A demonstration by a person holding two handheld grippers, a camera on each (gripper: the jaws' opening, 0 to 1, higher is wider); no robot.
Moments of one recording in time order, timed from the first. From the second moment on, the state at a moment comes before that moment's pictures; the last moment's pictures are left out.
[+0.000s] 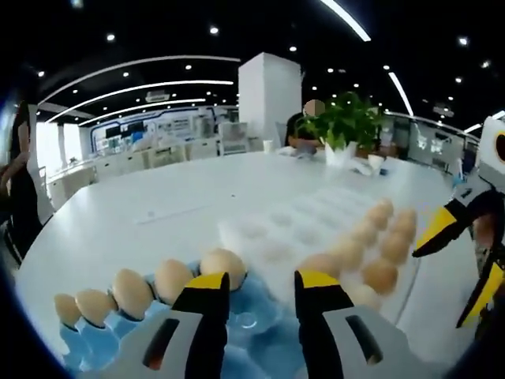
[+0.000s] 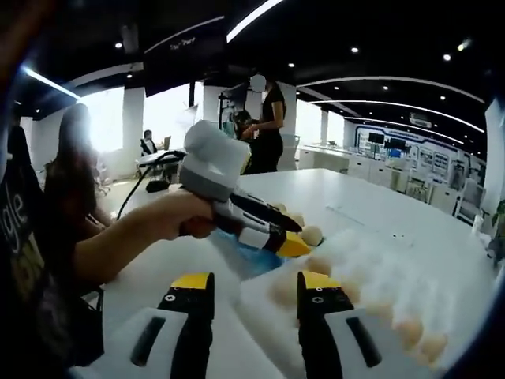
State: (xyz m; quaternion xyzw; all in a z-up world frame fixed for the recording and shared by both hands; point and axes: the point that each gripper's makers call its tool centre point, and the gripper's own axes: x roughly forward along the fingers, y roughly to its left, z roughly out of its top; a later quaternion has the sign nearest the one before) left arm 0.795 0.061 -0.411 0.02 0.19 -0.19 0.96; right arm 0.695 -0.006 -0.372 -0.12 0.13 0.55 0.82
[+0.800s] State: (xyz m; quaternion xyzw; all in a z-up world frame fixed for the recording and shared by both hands) left arm 0.763 0.069 -0.406 -0.02 0.19 -0.23 0.95; right arm 0.749 0.009 -0.384 -0.21 0.16 0.56 0.79
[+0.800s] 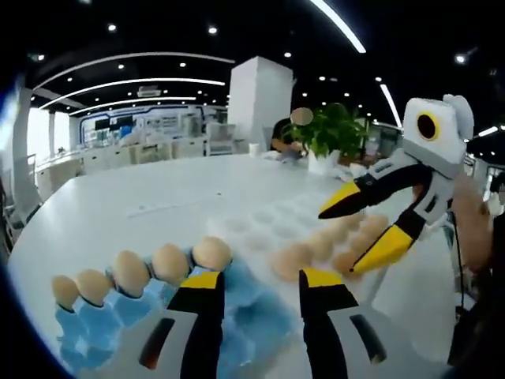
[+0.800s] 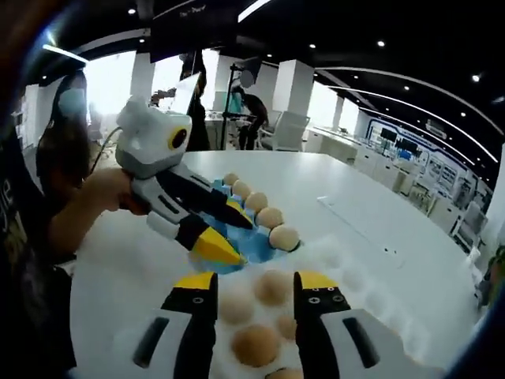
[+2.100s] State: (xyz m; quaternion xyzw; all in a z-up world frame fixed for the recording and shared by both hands) left arm 0.711 0.069 -0.408 -0.02 0.19 -0.25 0.95; right arm 0.776 0.009 -0.437 -0.30 0.26 0.61 0.69
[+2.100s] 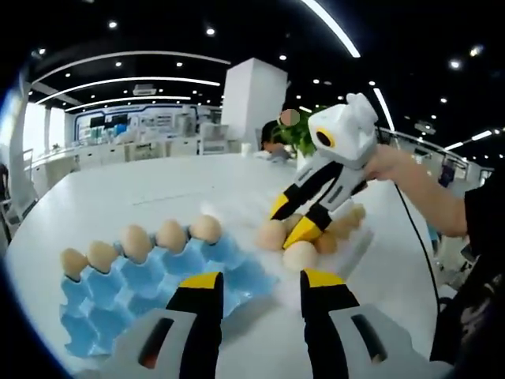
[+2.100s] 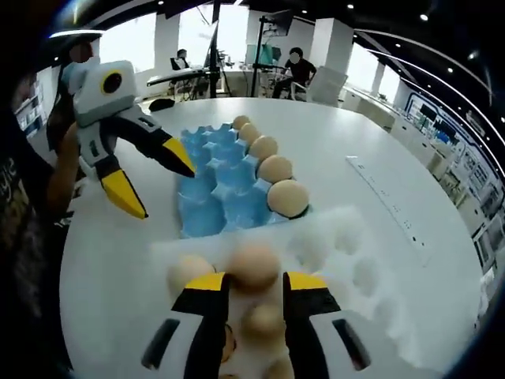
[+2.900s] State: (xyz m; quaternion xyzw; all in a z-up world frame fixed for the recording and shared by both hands) left arm 0.705 0.072 -0.409 -0.02 0.19 -0.25 0.95; right arm 0.784 0.014 -0.428 -0.20 0.26 0.63 0.71
